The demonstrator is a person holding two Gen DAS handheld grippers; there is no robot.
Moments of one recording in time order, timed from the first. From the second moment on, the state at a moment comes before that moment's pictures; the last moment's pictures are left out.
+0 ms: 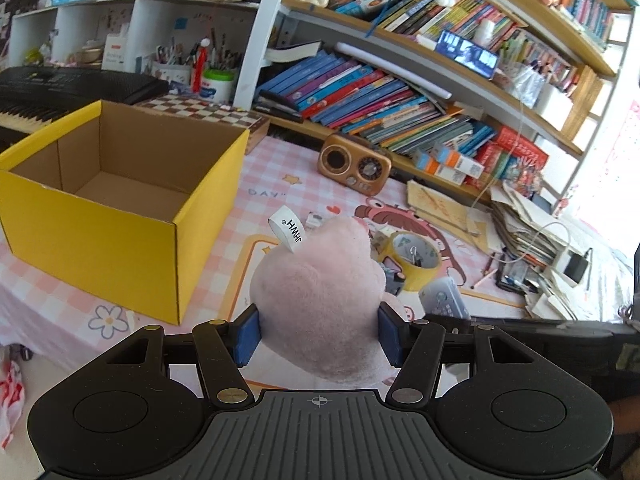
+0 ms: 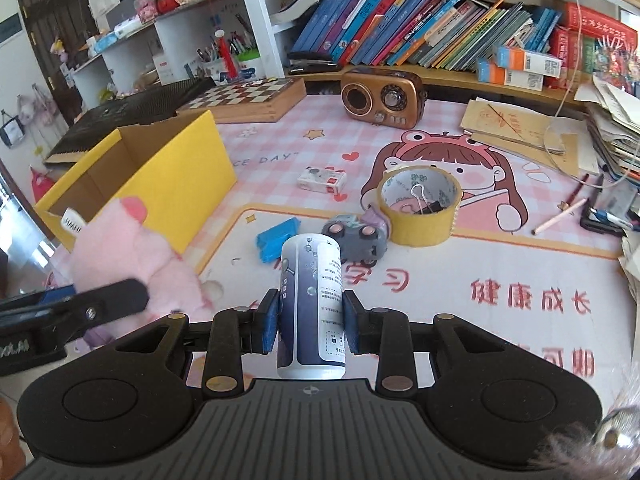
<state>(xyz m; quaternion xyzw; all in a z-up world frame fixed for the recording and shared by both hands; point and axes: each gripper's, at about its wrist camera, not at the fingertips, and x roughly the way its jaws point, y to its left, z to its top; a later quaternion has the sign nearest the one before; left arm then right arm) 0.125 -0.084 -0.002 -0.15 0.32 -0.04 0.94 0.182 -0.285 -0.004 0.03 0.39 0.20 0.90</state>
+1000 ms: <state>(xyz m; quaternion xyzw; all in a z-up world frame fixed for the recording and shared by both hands) 0.012 0.040 -0.005 -0.16 0.32 -0.06 0.93 0.044 -0.154 -0.006 0.02 0.40 0.20 0.90</state>
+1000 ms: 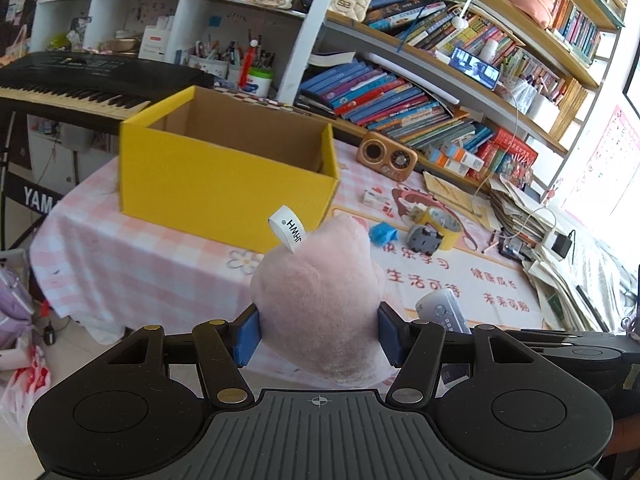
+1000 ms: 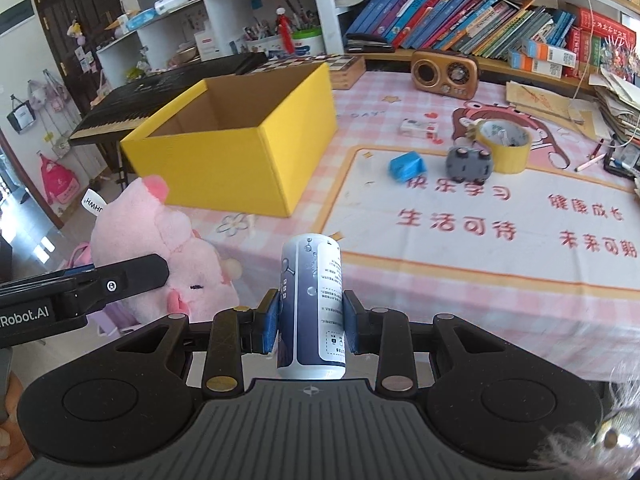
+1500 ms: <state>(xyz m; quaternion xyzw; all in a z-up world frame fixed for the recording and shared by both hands) -0.020 0.087 -0.002 -0.17 0.31 -0.03 0.94 0.024 -0.101 -0.005 0.01 0.39 0.23 0.89</state>
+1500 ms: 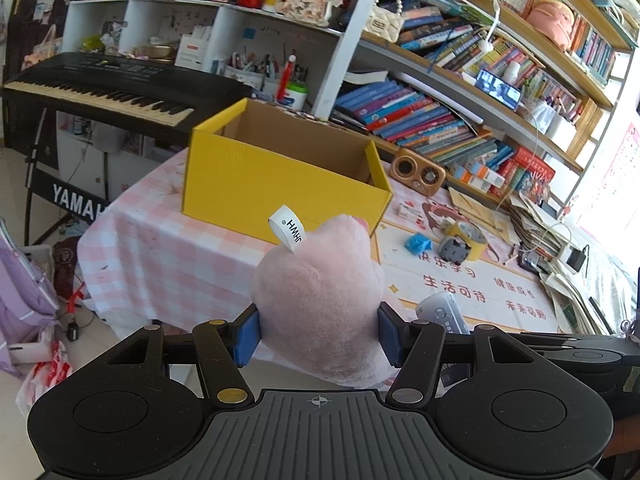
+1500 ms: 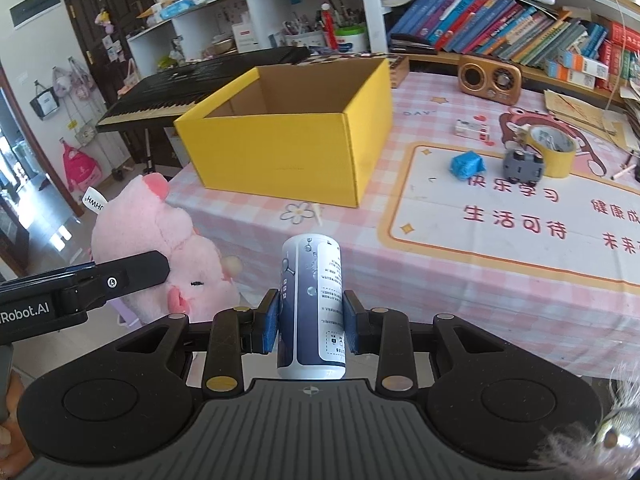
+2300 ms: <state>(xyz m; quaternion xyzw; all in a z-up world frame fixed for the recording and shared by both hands) -0.022 0.116 -0.002 -0.18 0.30 -0.01 0.94 0.027 -0.070 -0.001 0.00 0.39 0.24 0.89</state>
